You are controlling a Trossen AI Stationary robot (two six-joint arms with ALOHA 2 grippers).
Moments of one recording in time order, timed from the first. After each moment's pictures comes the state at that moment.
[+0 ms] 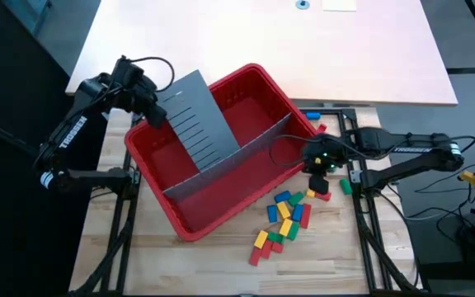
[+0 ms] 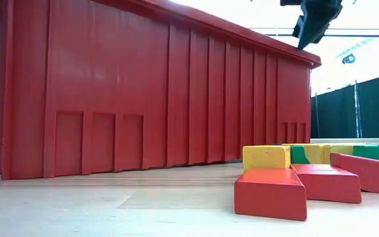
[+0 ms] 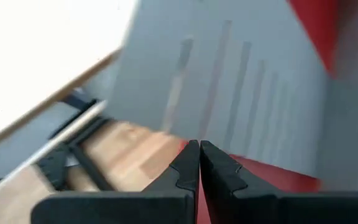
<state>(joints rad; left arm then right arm) 0.97 1.15 1.42 -1.24 0.04 0.08 -0.05 1.09 1.14 -1.09 -0.01 0.20</state>
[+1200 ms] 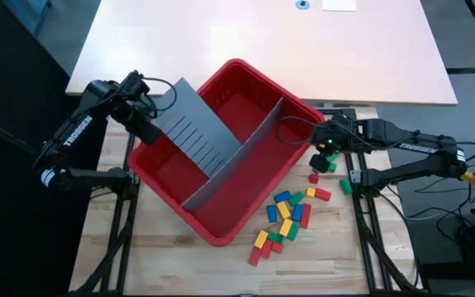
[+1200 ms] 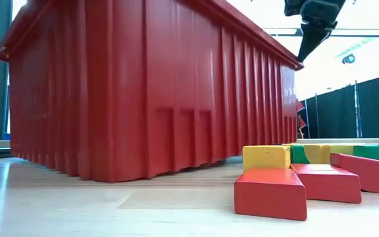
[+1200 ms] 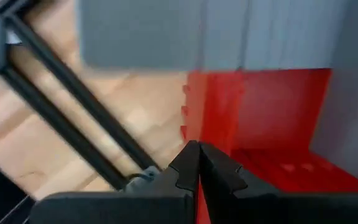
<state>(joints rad) 0.94 1.17 1.36 -1.57 0.15 0.01 -0.19 1.05 1.14 -1.14 0.31 0.17</state>
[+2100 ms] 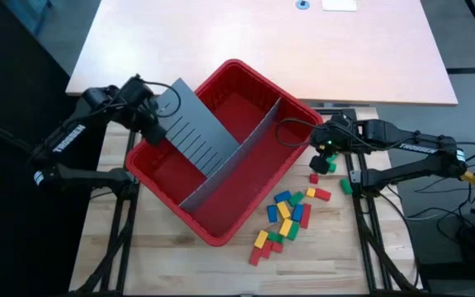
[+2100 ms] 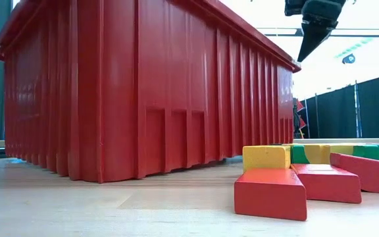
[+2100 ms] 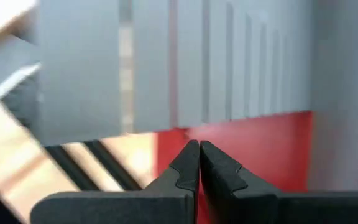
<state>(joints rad) 0.73 1.12 1.43 -1.46 -0.05 -0.15 -0.18 1.05 1.14 -1.17 0.31 0.16</state>
